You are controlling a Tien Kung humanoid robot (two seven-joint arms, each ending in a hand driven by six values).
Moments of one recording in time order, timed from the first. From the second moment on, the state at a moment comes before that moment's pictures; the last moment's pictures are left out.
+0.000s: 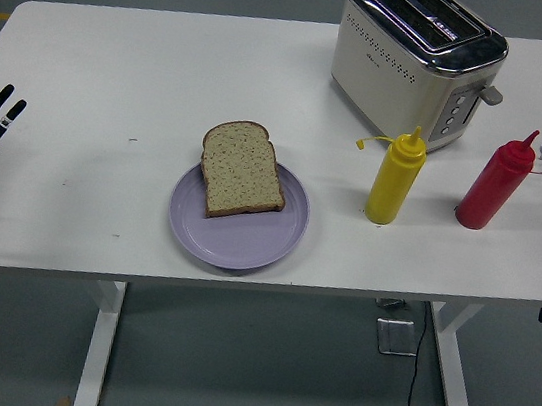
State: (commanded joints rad) left arm -0.08 0.23 -1.64 -1.43 0.39 0.00 0.06; right arm 0.18 -0.63 1.68 1.34 -0.28 0.05 0.03
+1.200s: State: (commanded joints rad) left arm -0.11 0.24 -1.62 -1.43 0.39 0.01 0.06; right arm 0.16 -0.61 1.71 1.28 -0.24 0.00 -0.02
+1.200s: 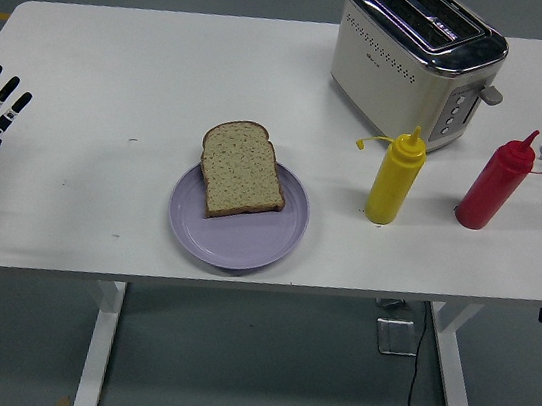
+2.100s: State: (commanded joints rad) left arm -0.12 0.24 -1.63 -1.42 0.38 0.01 0.06; right arm 0.18 -0.60 1.70 1.27 -0.23 0.00 -0.03
